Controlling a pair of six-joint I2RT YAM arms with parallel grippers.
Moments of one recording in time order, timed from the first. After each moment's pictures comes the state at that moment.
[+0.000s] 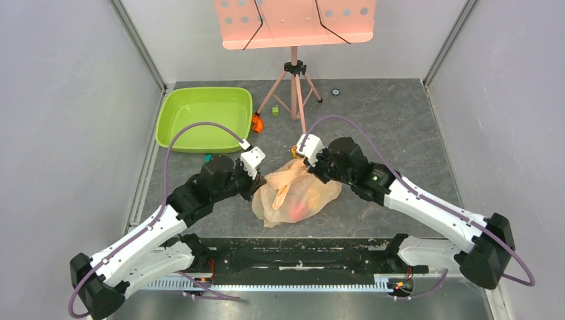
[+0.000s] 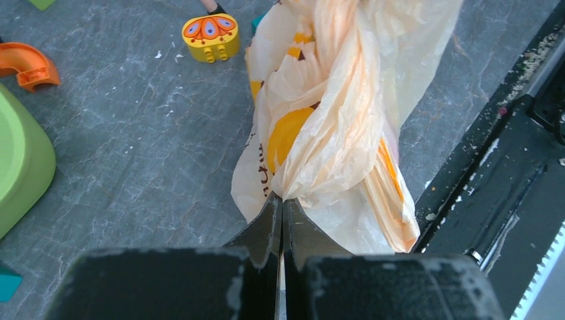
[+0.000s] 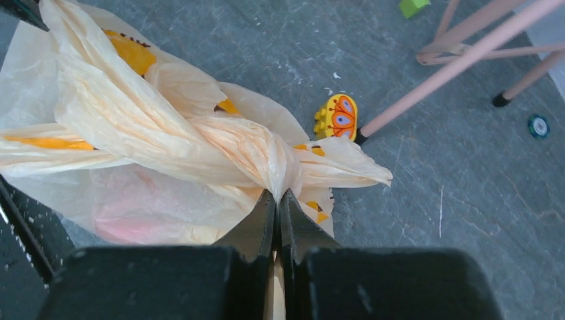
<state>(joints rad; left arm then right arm) -0.75 0.82 0.71 -0.36 0.13 0.03 0.83 1.18 0.94 -0.30 -0.04 -0.34</state>
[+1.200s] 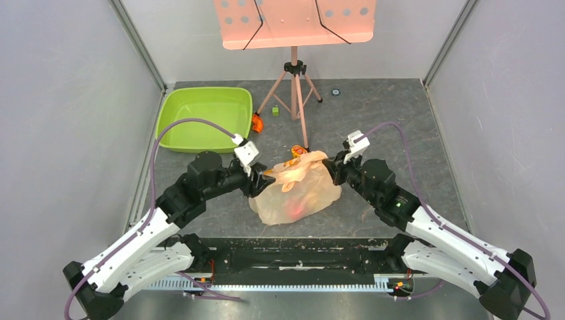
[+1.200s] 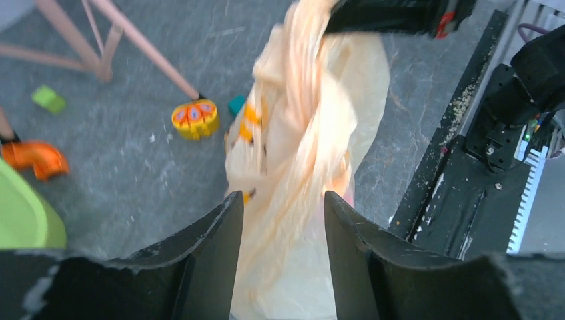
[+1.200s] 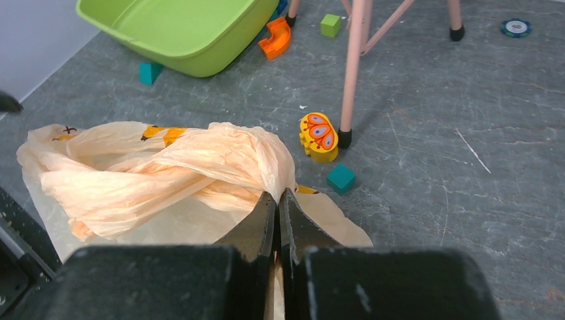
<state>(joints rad) -0.75 0.75 0.76 -0.31 0.22 0.01 0.78 0.83 0.60 0.05 0.19 0.19</state>
